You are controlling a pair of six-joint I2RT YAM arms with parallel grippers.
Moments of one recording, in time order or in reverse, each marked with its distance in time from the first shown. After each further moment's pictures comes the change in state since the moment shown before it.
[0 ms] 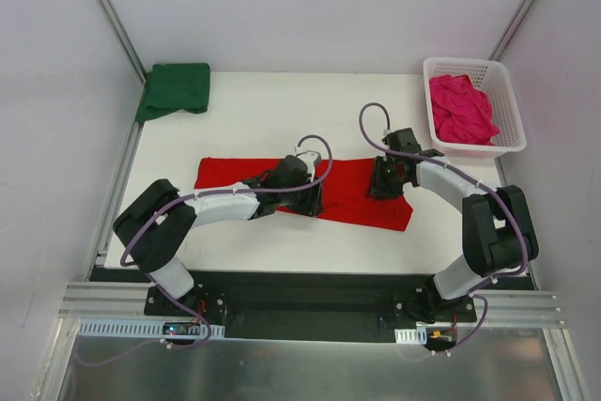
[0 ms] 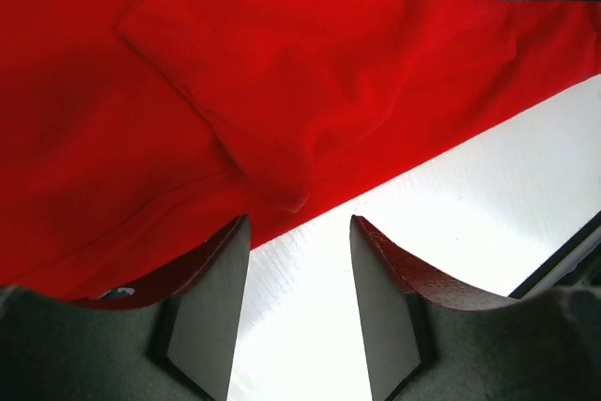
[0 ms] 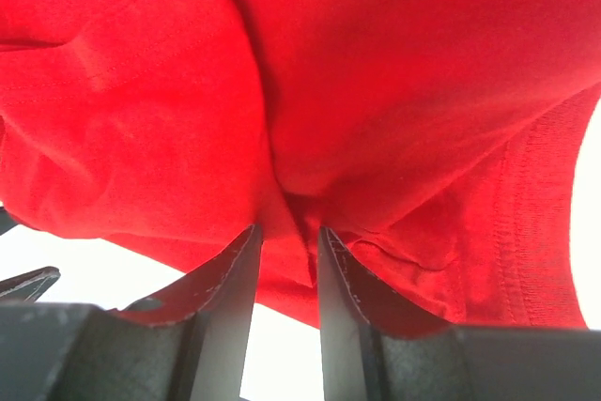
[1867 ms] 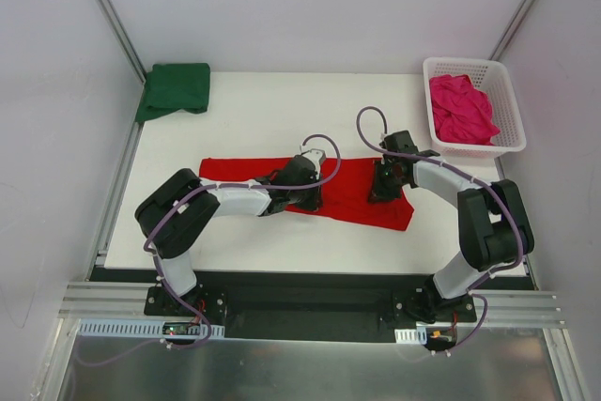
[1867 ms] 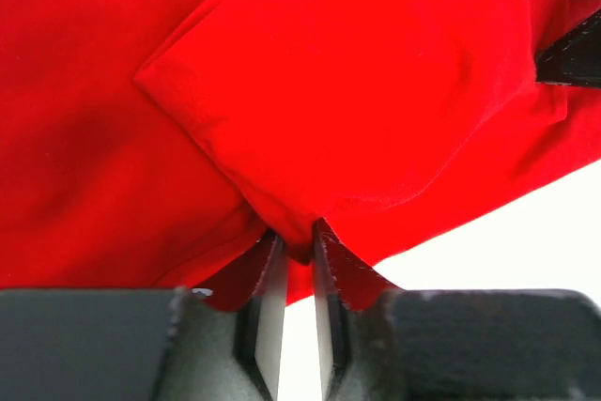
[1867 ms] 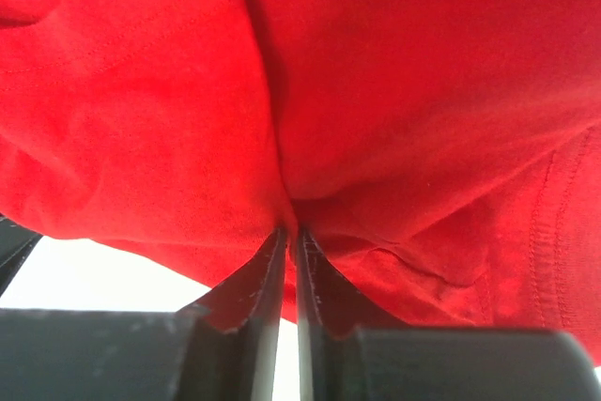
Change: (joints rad) left arm 0.000 0.145 0.053 0.100 -0.059 -0.011; right arm 0.005 0.041 -0.007 0.005 -0.026 0.003
